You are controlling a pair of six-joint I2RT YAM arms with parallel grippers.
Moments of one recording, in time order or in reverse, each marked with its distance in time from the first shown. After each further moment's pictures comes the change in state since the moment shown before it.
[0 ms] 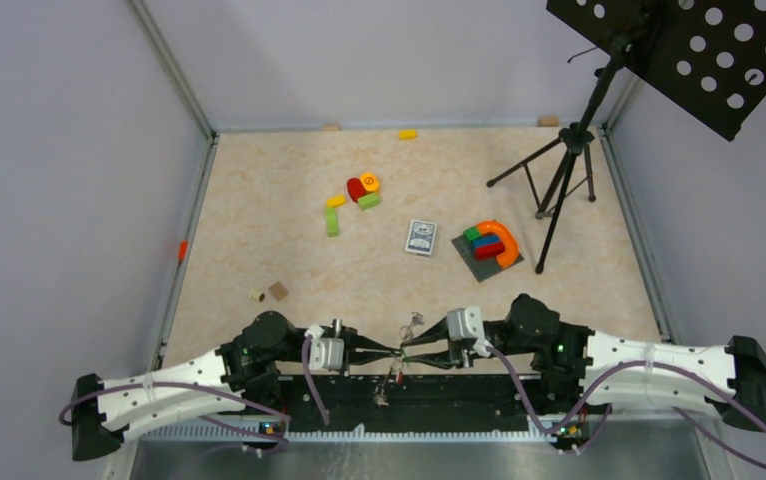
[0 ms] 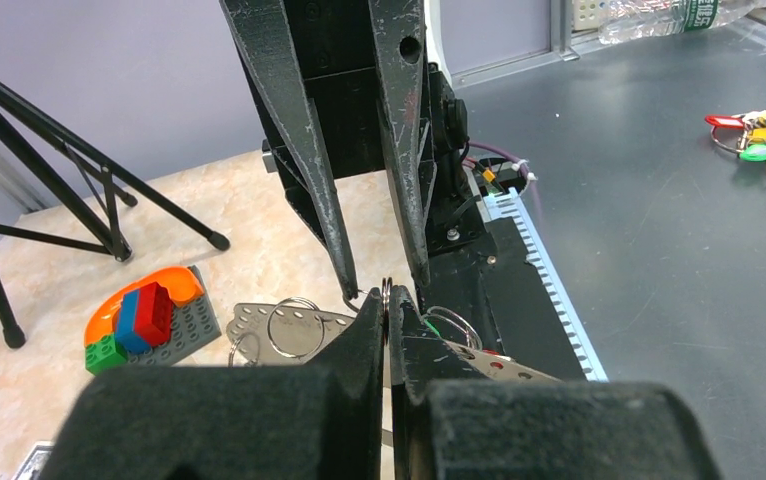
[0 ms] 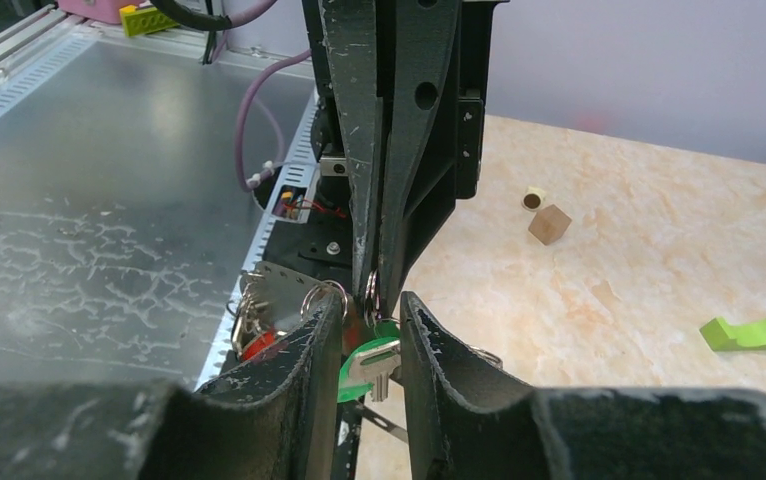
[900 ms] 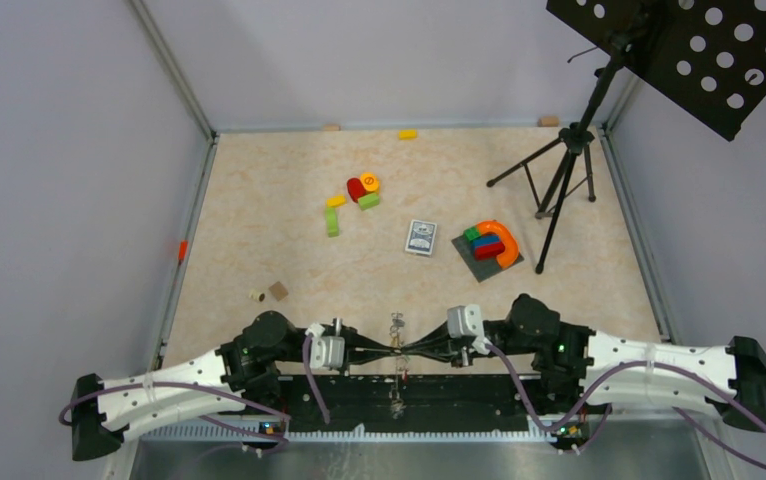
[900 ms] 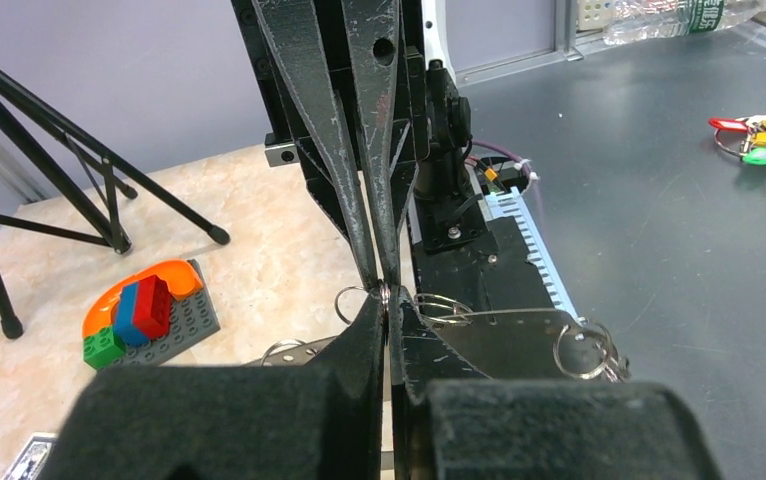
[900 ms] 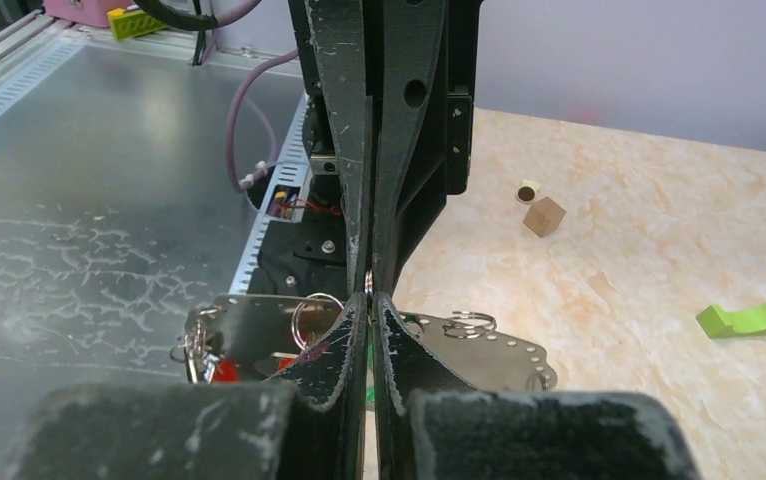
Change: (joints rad) left arm 0.000 0.002 -0.001 -0.005 -0.010 -0.011; right arm 0.000 -0.002 0.000 -0.007 0.024 0.013
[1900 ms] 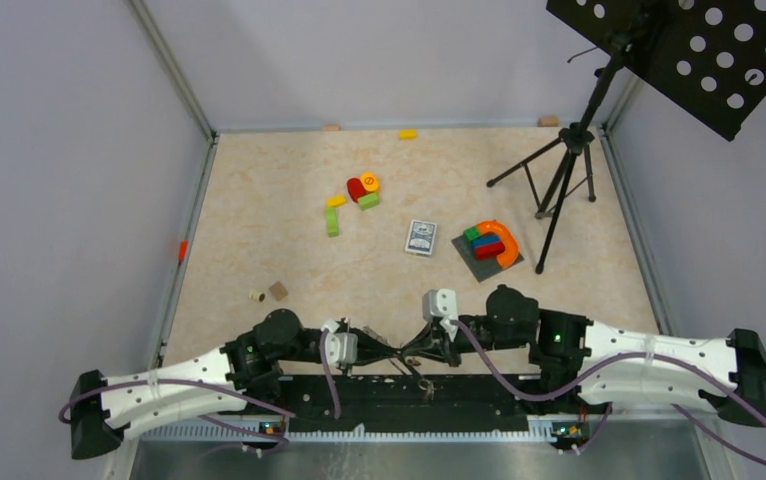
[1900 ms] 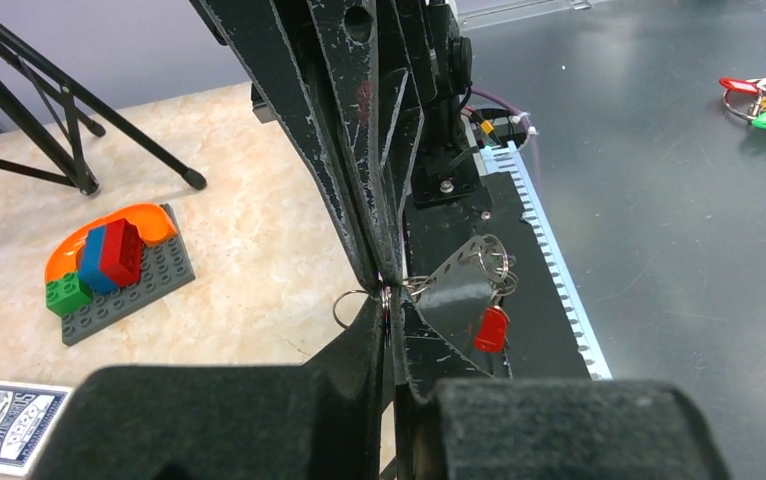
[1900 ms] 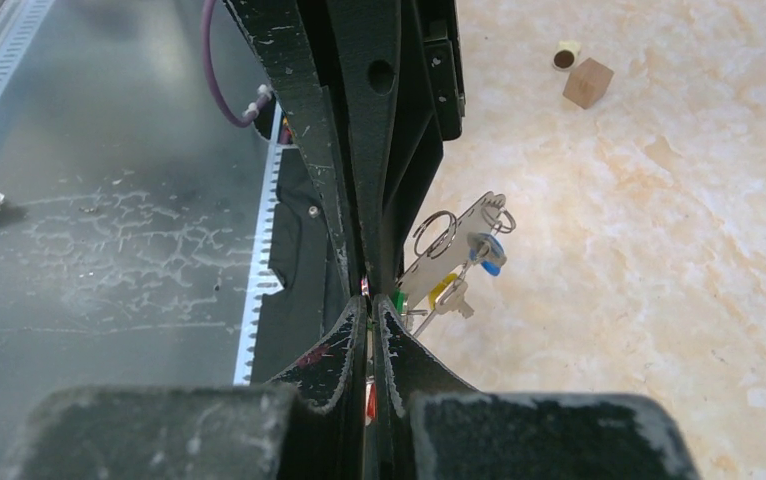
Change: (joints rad) left arm 0.004 0.053 -0.001 -0.056 -0.019 -0.011; right arm 0.000 0.082 0.150 -0.309 0.070 0.122
